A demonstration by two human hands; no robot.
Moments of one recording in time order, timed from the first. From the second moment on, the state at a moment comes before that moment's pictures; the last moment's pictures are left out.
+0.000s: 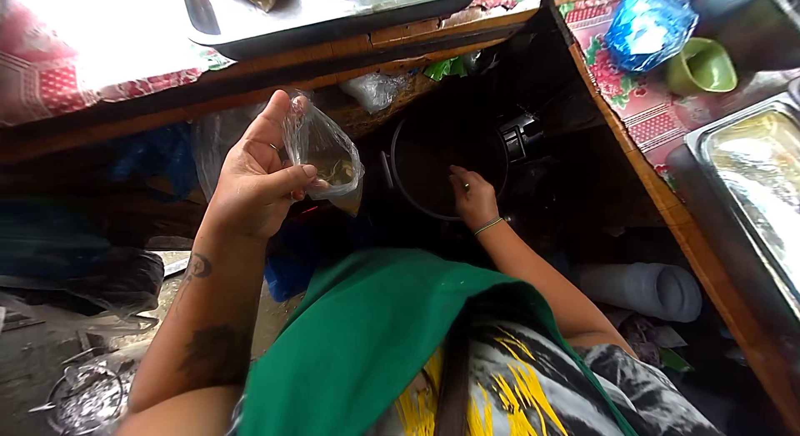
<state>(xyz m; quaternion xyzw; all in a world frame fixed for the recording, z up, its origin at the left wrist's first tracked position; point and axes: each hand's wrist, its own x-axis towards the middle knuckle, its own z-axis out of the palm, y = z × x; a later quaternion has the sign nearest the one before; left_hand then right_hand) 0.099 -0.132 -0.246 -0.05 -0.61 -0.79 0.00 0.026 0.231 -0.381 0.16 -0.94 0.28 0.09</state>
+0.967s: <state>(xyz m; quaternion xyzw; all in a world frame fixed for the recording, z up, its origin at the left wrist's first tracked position) 0.027 -0.083 -0.220 -0.14 -0.63 -0.75 -0.10 0.054 0.303 -0.347 -0.22 -0.72 0.63 0.17</state>
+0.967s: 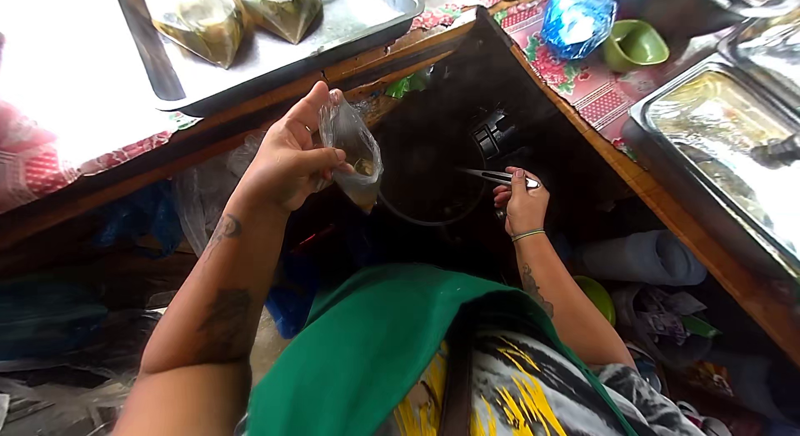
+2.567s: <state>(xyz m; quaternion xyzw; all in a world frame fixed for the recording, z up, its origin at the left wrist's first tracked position) -0.034 -0.018 -0.267 -0.07 -0.67 -0.73 -0.13 0.091 0.262 -0.380 0.02 -0.87 0.43 0.24</state>
